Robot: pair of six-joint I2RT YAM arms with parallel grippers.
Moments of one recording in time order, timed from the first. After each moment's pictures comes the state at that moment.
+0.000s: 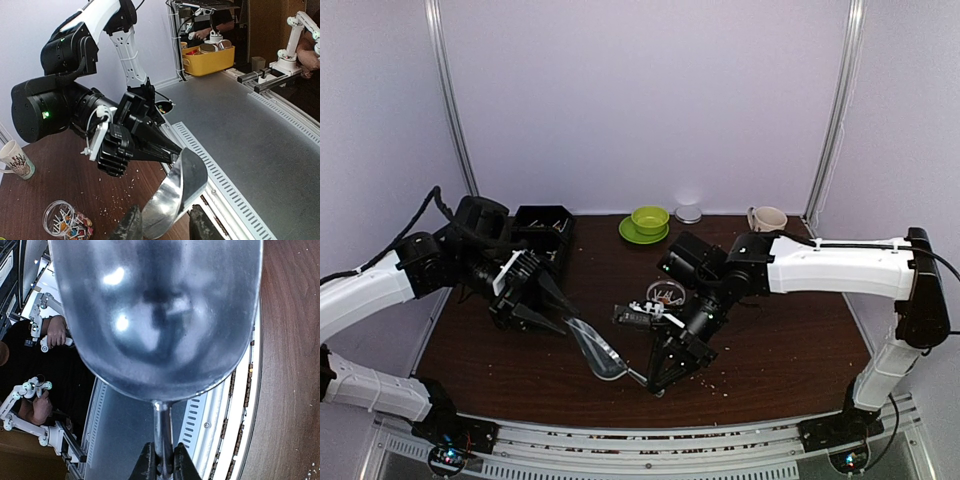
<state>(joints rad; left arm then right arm) -0.73 1.10 0.99 -0.55 1.14 0.79 1.06 1.69 1.37 -0.81 -1.03 -0.23</state>
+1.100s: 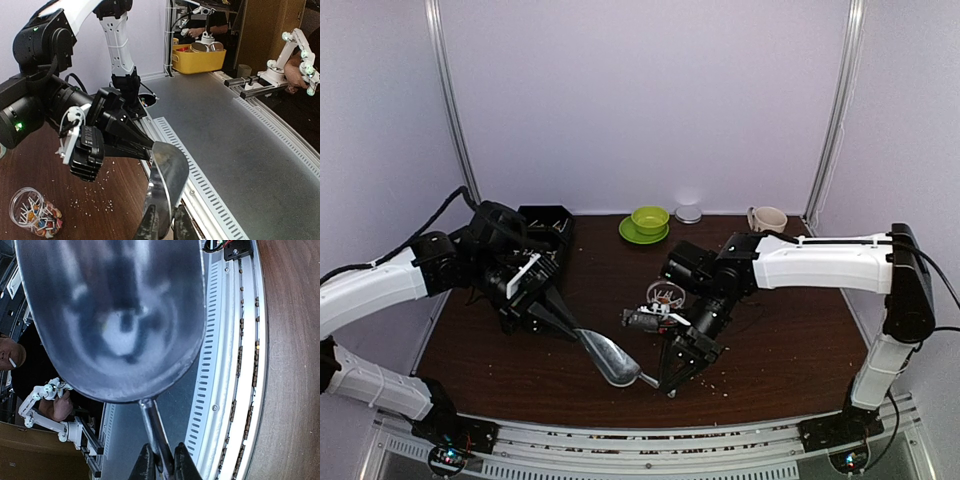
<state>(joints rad) -0.77 1.18 1.00 -0.58 1.16 0.71 0.99 1.76 1.37 -0.96 -1.13 -0.34</state>
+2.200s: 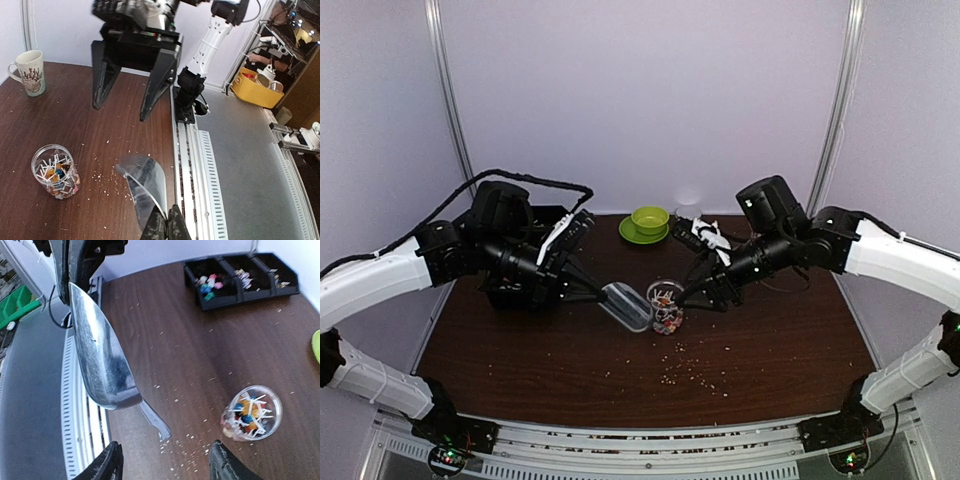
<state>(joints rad) -0.80 1.23 1.09 -0.42 0.85 0.17 0.85 1.37 1.26 -0.61 -0.50 -0.20</state>
